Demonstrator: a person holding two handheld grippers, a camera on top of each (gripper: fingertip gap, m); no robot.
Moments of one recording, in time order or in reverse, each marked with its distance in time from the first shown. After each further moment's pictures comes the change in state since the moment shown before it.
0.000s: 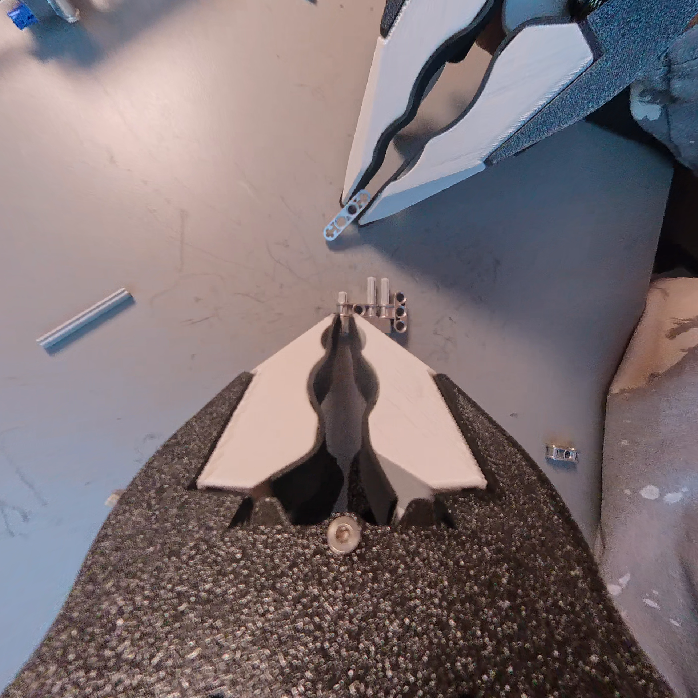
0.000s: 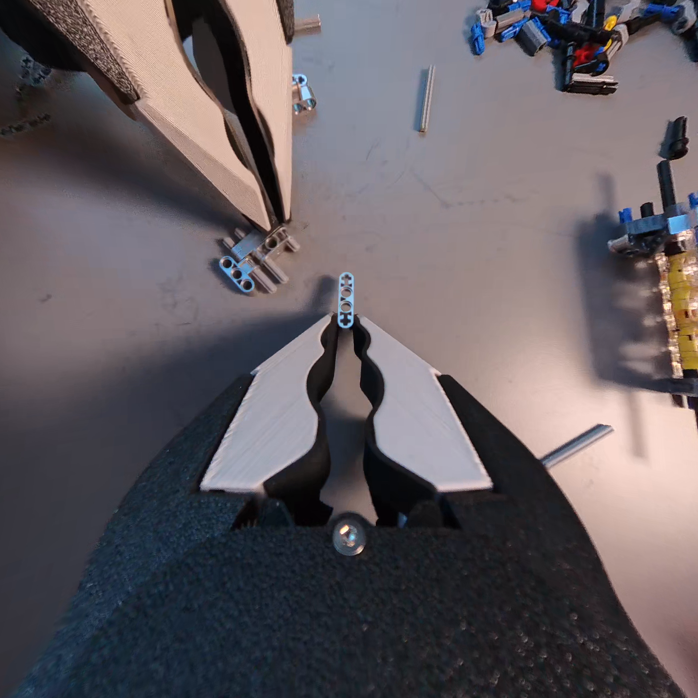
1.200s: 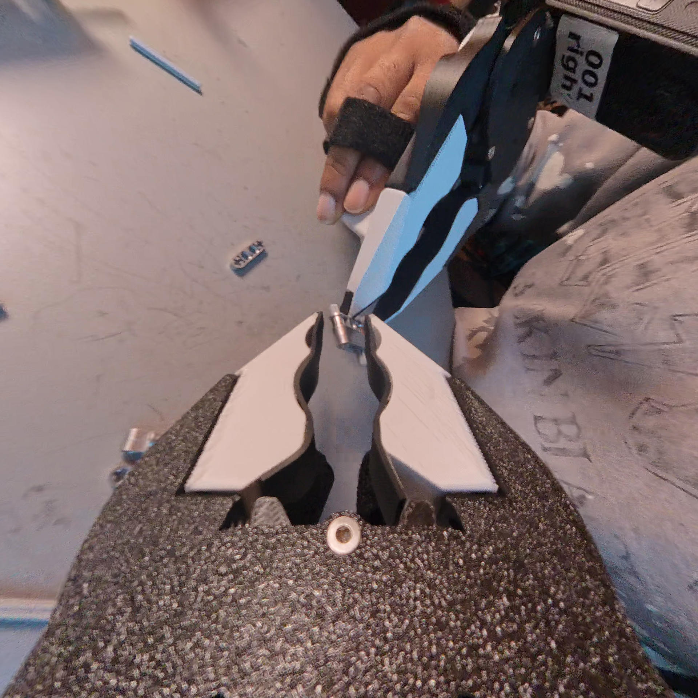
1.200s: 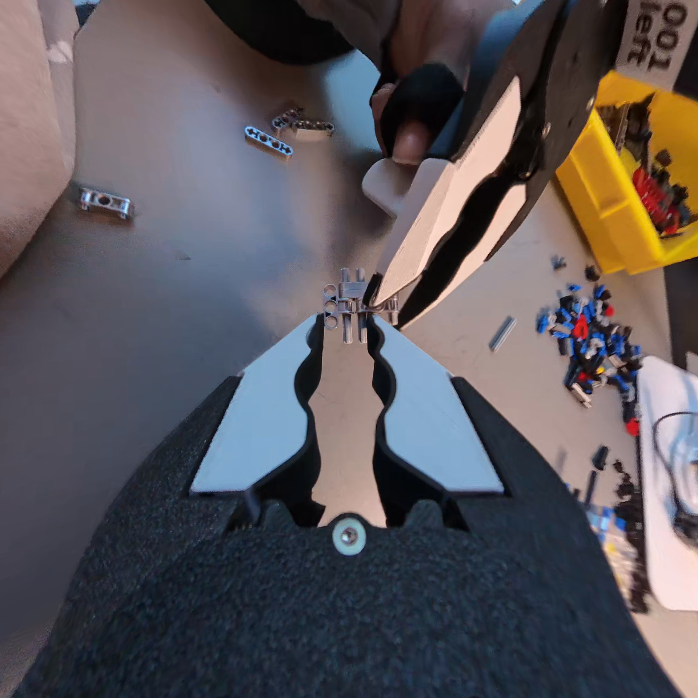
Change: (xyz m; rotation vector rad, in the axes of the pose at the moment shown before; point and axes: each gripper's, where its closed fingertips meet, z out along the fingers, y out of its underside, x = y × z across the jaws) left arm 0.032 -0.012 -0.030 0.256 0.474 -0.112; right arm -0.072 -0.046 -0.007 0.204 -0.146 -0.690
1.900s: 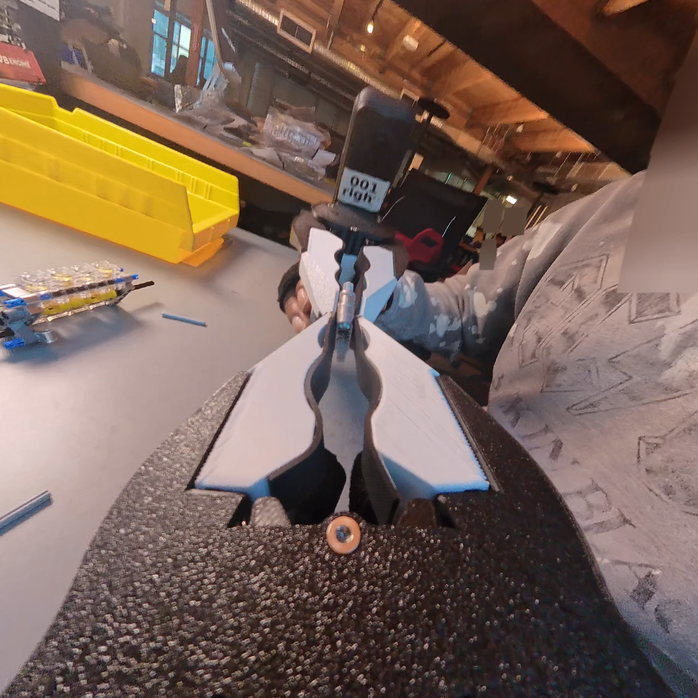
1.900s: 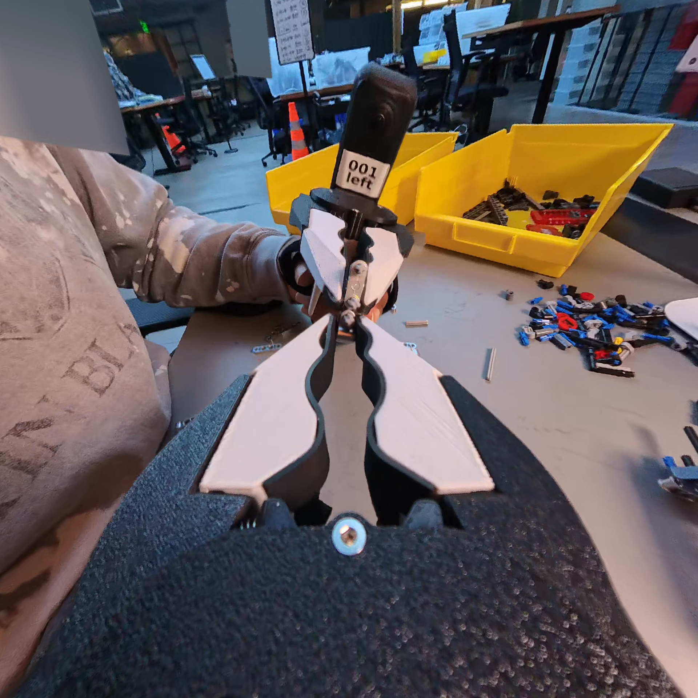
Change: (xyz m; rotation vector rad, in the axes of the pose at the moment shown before) left arm 0.044 -0.066 -0.025 0.517 0.091 0.297; right arm 0.048 -0.044 -0.055 0.542 0.060 0.589
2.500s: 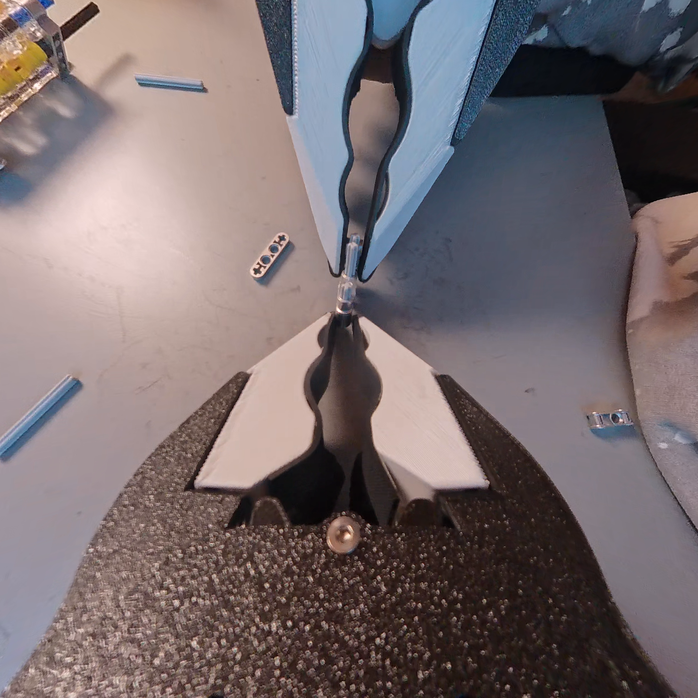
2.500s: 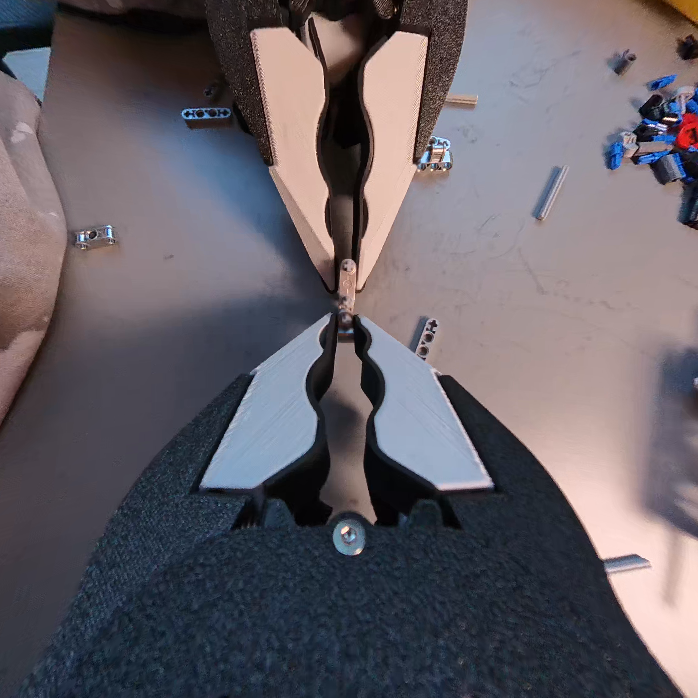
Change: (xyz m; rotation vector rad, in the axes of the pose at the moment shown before) left arm -0.042 0.117 -0.004 -0.723 -0.275 0.216; right arm 0.010 0.109 -0.008 -0.622 0.006 -0.126
